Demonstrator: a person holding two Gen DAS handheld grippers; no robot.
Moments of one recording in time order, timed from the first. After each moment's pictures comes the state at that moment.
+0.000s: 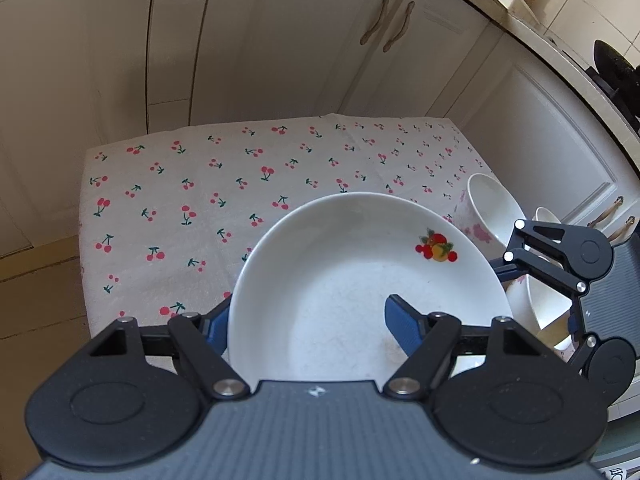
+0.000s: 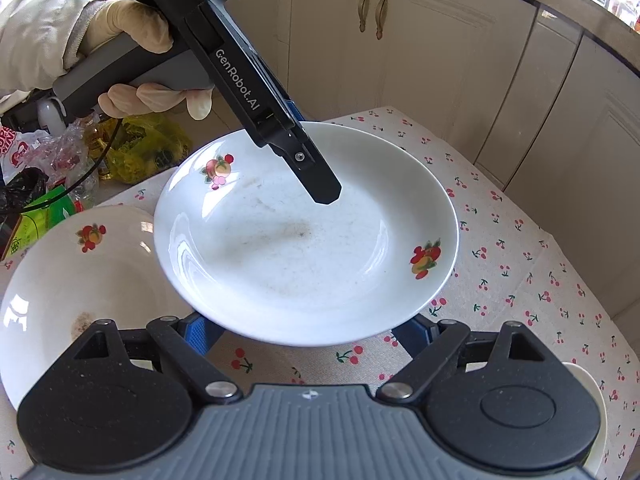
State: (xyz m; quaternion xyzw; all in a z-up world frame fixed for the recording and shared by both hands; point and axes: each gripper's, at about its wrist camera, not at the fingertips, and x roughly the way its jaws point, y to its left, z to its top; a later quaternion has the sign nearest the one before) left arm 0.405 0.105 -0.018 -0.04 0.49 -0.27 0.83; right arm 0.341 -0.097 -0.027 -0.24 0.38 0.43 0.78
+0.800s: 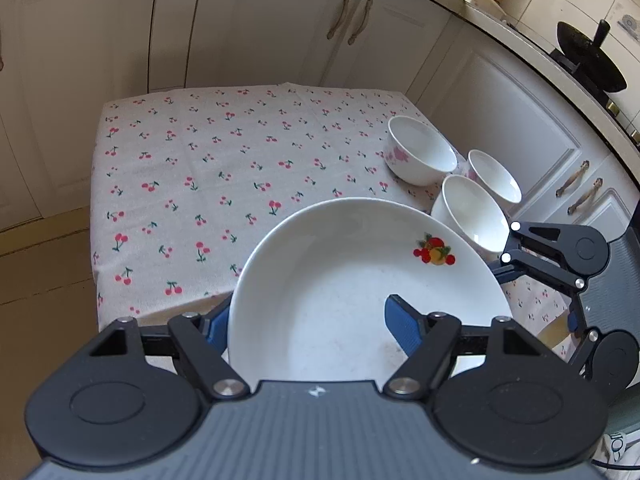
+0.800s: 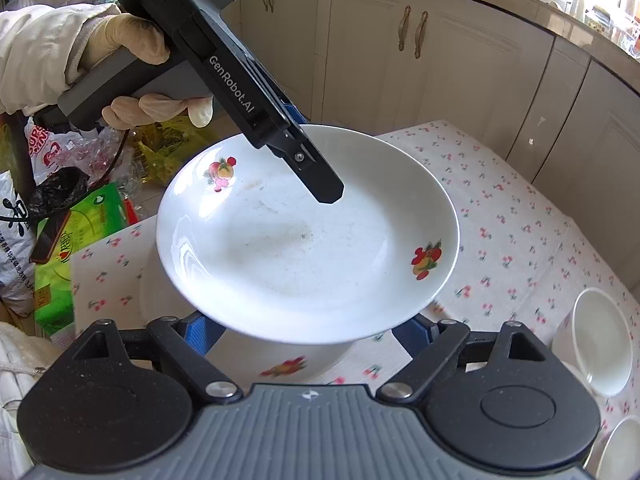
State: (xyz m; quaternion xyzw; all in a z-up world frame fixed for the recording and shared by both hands) left arm 0.256 0.104 -0.003 -0.04 0.47 -0.26 0.84; right arm 0.203 -0.105 -0.005 -0.23 0.38 0.44 0.78
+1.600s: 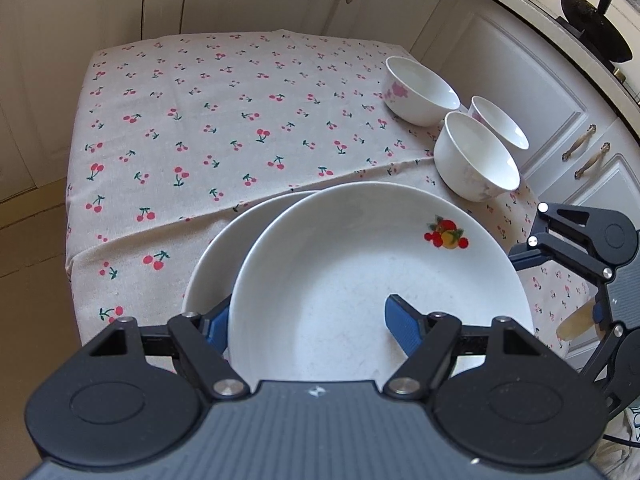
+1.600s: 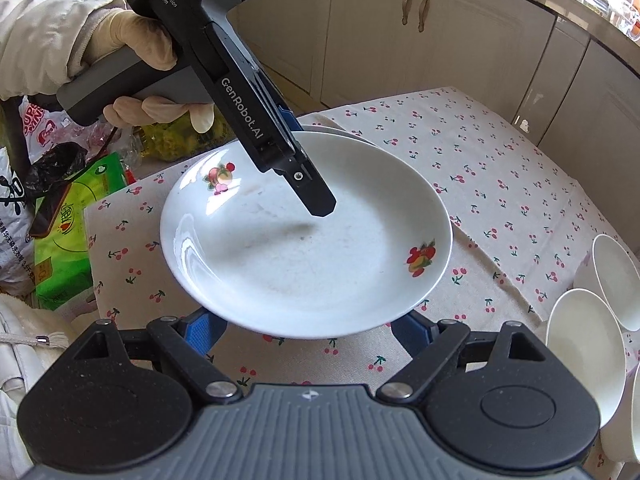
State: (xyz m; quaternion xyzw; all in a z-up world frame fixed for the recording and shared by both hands) left arm 0.235 0.091 -0.041 -0.02 0.50 -0.26 0.82; right arm 0.162 -0.105 -0.024 -0.25 0.40 0.42 0.78
